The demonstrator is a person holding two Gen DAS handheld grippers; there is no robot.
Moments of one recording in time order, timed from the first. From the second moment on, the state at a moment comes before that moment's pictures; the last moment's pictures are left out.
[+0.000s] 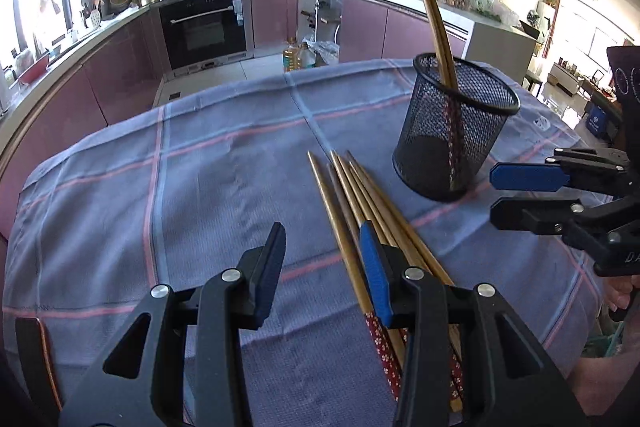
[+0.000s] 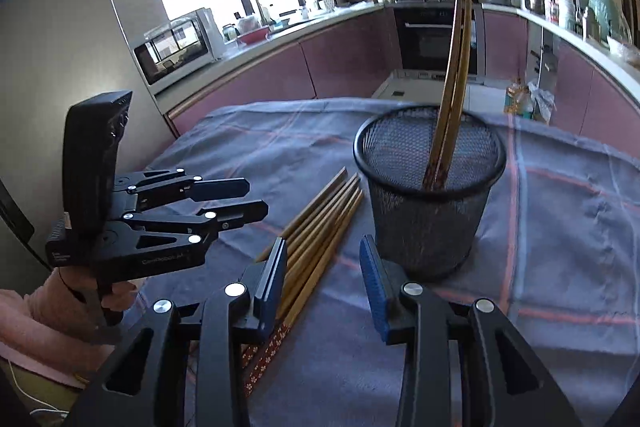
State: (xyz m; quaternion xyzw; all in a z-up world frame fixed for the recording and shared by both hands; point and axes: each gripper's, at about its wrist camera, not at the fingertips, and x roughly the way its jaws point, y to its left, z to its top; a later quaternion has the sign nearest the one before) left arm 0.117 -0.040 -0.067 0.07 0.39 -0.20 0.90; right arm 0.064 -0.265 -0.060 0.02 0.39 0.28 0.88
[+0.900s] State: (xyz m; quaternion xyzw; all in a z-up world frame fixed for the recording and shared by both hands) left arm 0.129 -0.050 -0.109 0.08 0.43 -0.20 0.88; right arm 0.078 -0.250 -0.091 0.02 0.43 0.22 0.87
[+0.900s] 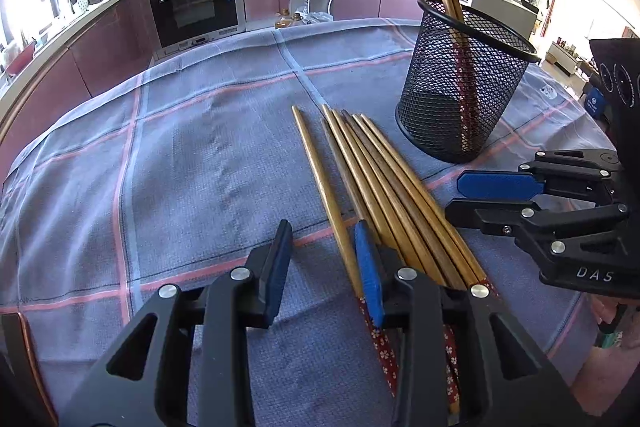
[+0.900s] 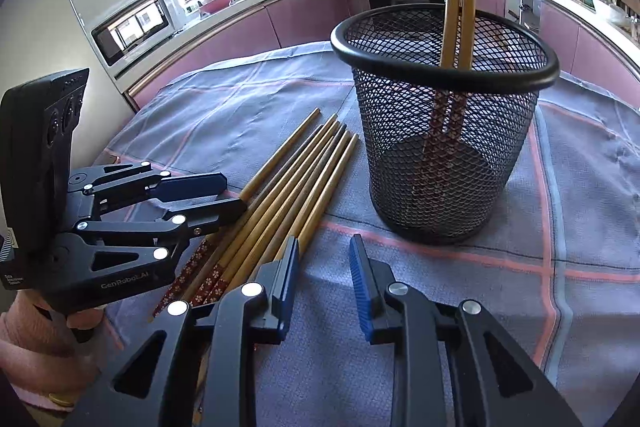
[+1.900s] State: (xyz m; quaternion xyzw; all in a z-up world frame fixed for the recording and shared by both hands) left arm 0.134 -0.043 -0.112 0.06 0.45 -0.20 0.87; right arm 0.082 -0.245 -0.090 0.03 0.45 0.23 0.87
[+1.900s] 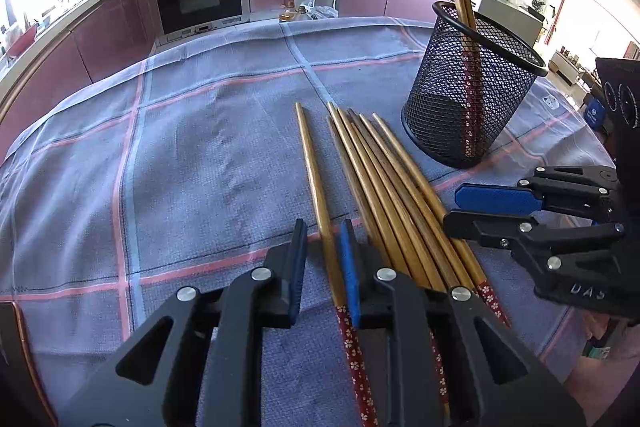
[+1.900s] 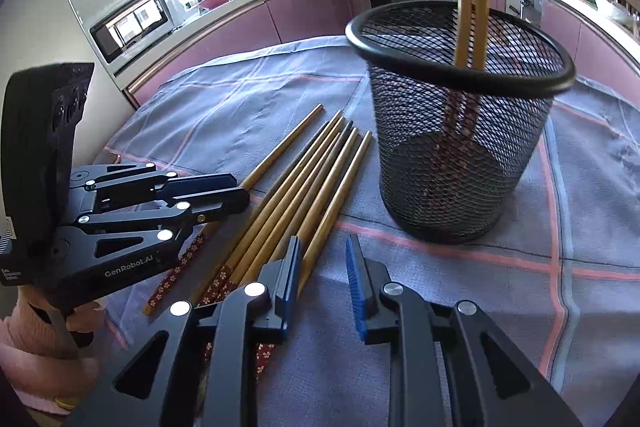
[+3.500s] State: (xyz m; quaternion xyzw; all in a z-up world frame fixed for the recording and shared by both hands) left arm 0.080 -0.032 0.016 -0.03 0.32 -0.32 0.89; right arm 0.044 -0.309 -0.001 0.09 0.26 0.27 0.92
